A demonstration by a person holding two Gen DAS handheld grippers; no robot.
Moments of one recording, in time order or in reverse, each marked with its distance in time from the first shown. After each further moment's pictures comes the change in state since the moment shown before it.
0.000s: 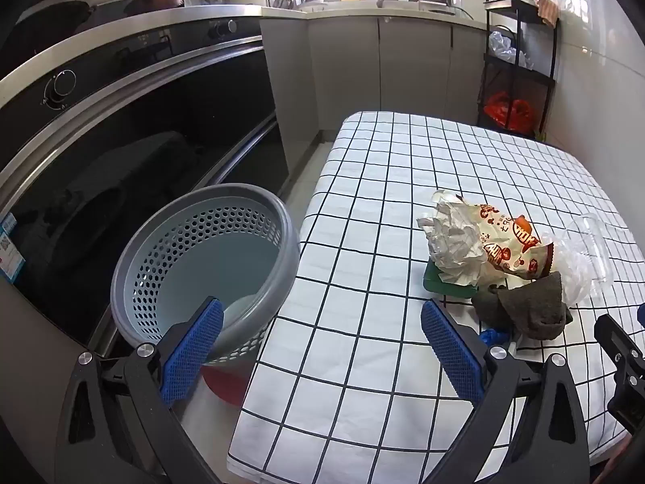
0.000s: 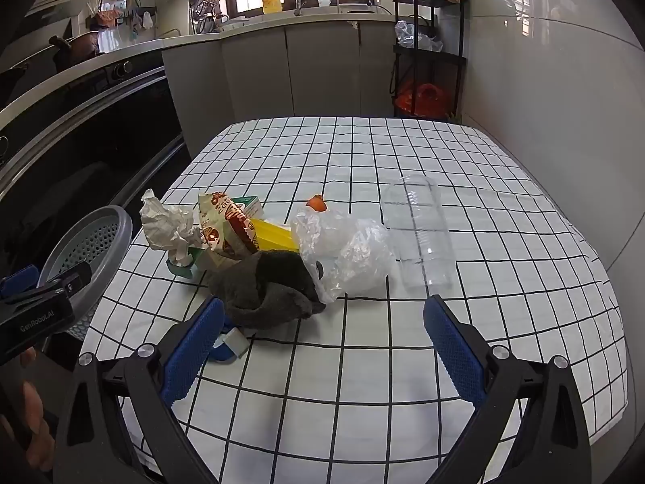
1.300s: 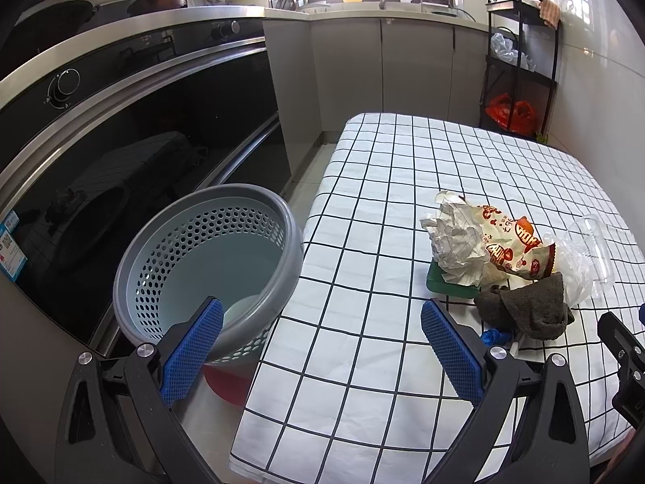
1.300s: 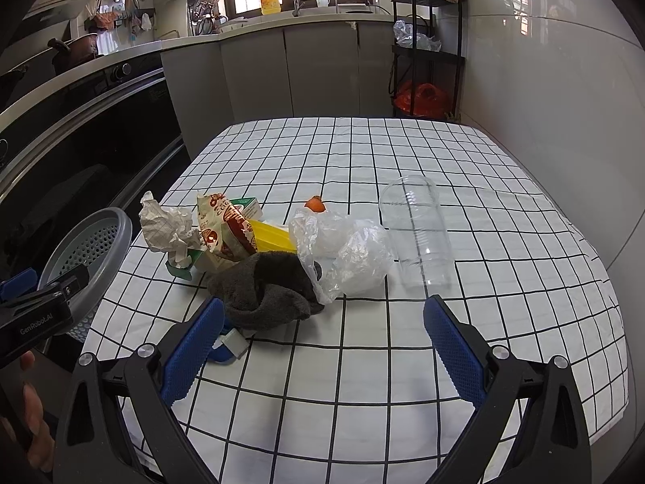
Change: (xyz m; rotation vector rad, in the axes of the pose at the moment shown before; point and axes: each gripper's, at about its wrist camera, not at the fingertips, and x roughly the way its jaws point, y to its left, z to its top) left arm 0.001 0.005 0.000 -0.001 -0.001 0.004; right arm 0.000 -0.001 0.000 0.005 -0.001 0.003
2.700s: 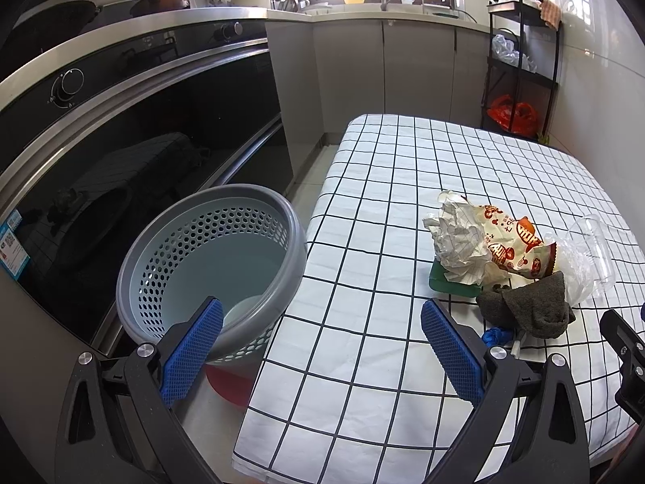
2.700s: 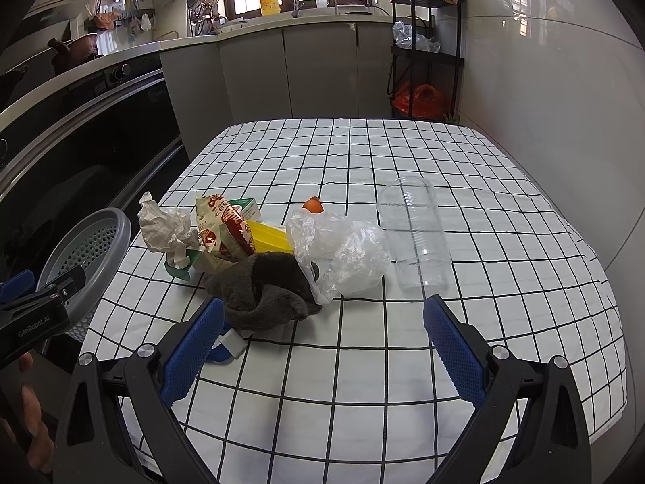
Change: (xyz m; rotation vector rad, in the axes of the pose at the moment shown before) left arm -0.001 0.003 0.000 0.000 -0.006 0.002; right arm -0.001 -0.001 0.000 -0.002 -0.003 -0.006
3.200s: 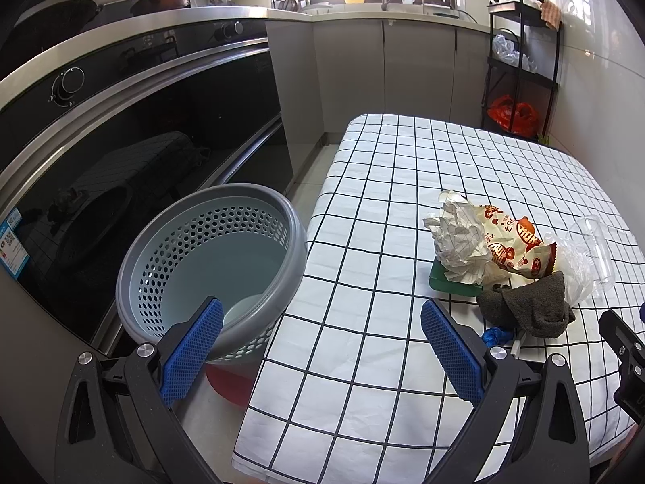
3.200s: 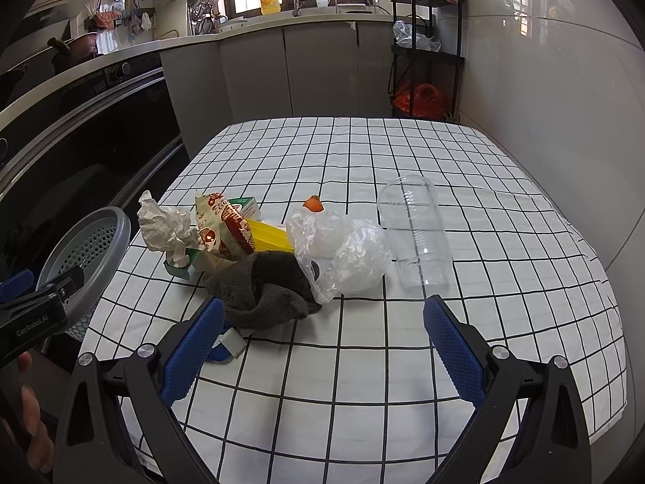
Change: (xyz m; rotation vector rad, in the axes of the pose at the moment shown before) left arm 0.000 0.001 0.000 0.001 0.002 -0.001; right arm 0.001 0.000 -0.001 0.002 0.003 0.000
